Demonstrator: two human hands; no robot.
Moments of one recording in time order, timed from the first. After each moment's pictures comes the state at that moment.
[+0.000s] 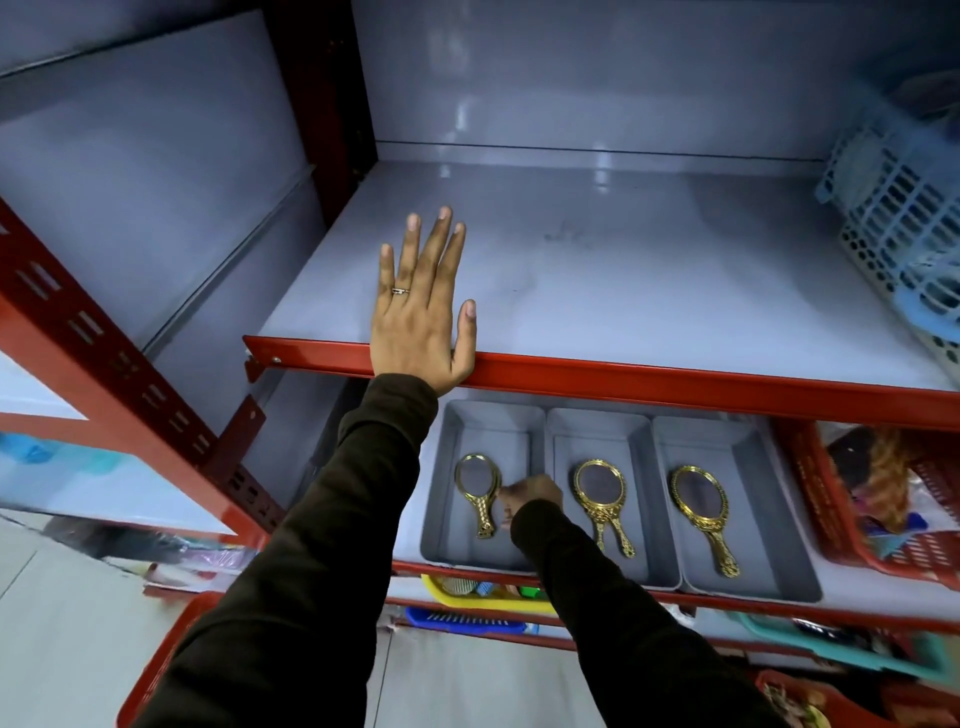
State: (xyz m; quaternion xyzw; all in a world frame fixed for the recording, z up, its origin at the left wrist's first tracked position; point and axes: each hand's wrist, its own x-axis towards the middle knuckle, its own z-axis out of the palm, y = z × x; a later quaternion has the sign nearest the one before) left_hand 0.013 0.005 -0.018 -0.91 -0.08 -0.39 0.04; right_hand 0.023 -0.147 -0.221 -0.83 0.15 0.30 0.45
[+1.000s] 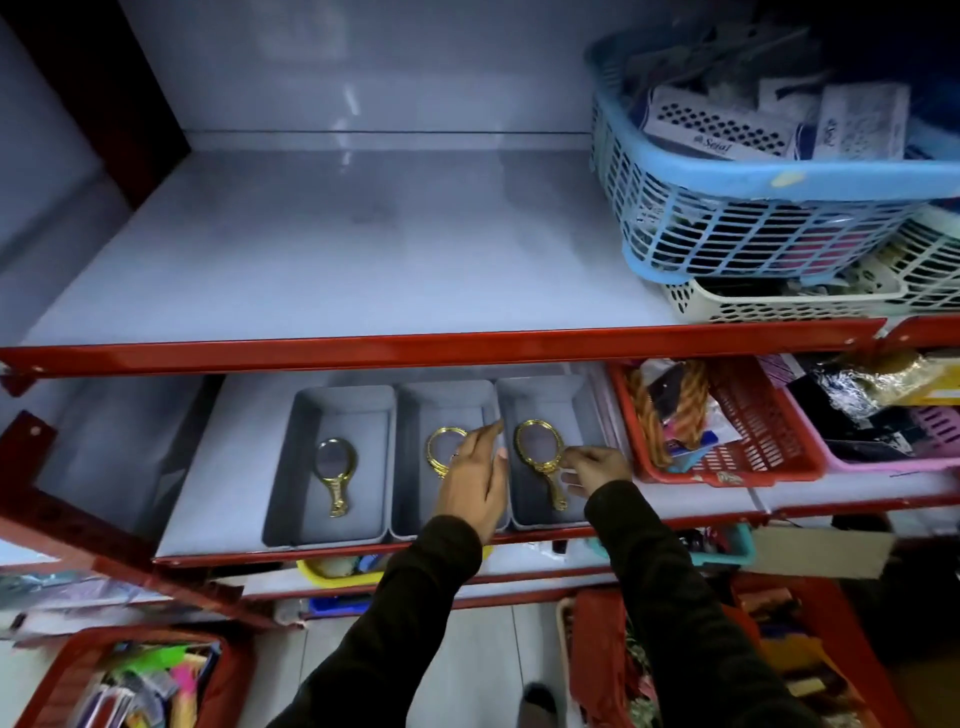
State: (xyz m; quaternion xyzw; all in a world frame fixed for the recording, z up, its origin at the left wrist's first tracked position) left_hand -0.025 -0.280 -0.145 -0.90 -0.05 -0.04 -0.42; right_hand 0.062 -0.443 -0.181 -0.74 0.24 0.17 0.60
